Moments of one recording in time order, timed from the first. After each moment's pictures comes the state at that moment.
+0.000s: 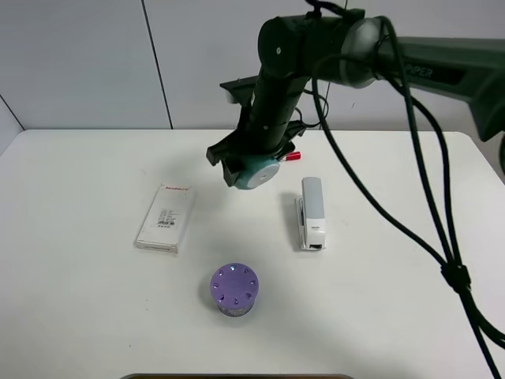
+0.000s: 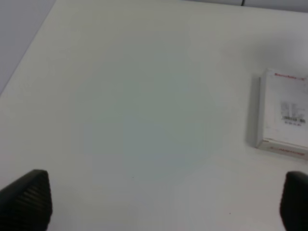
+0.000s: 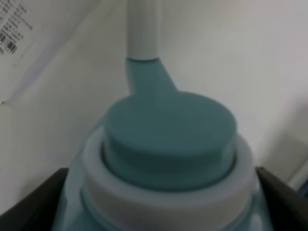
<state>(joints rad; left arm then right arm) -0.01 -0.01 -0.51 0.06 1.06 -0.07 0.65 2.09 -1.73 0.14 1.03 -0.02</state>
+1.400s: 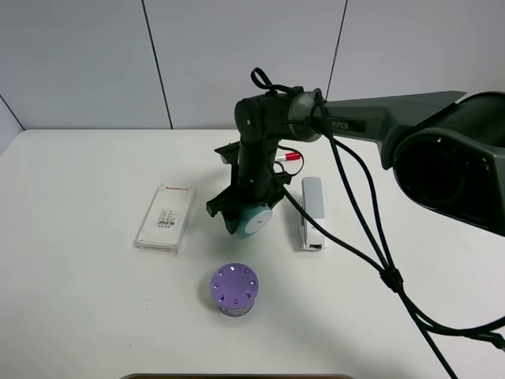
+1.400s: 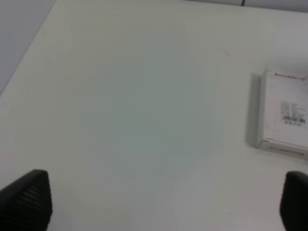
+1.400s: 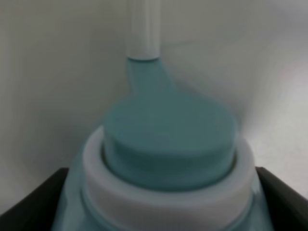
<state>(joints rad) -0.01 -0.01 -0.51 0.06 1.06 -0.07 0.66 2.31 -1.74 0.14 1.02 -0.02</state>
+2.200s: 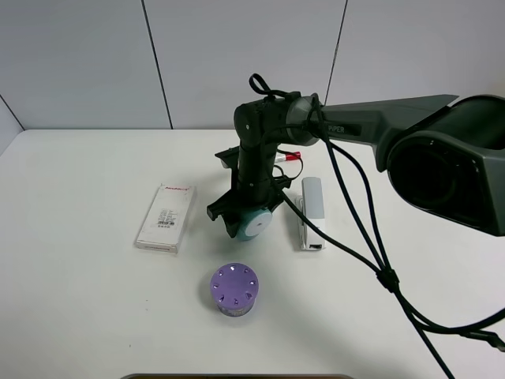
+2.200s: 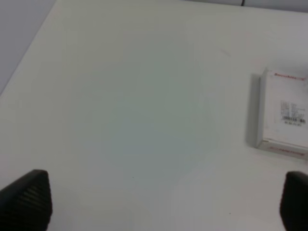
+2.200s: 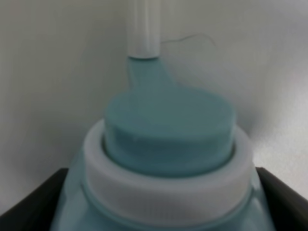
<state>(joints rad) -0.01 -0.01 -0.51 0.06 1.06 -0.07 0.66 2.33 -1.74 0.14 1.01 -0.02</state>
